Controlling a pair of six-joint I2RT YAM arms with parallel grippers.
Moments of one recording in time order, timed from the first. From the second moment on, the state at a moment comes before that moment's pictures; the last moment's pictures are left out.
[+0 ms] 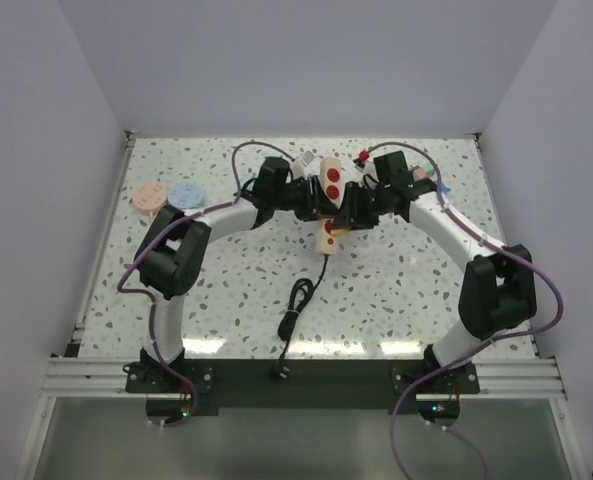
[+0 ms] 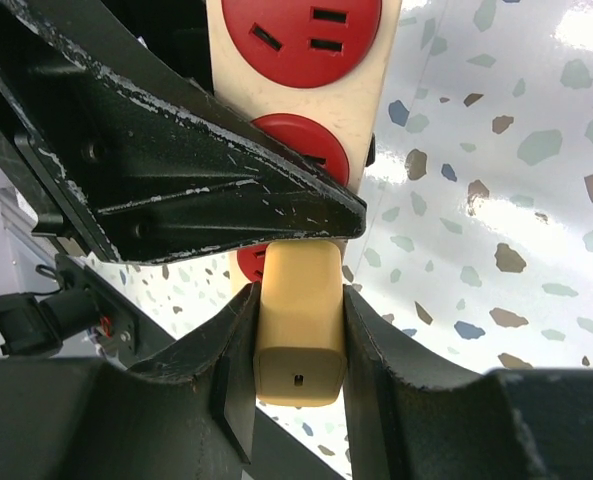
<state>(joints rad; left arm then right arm) -0.53 2.03 1.35 0.18 0.64 -0.80 0.33 1.63 1.28 -0.59 -0.48 0.40</state>
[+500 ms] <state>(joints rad) -0.44 2.12 1.33 0.00 0.54 -0.73 0.28 1.31 1.28 -0.59 -0.33 0.38</state>
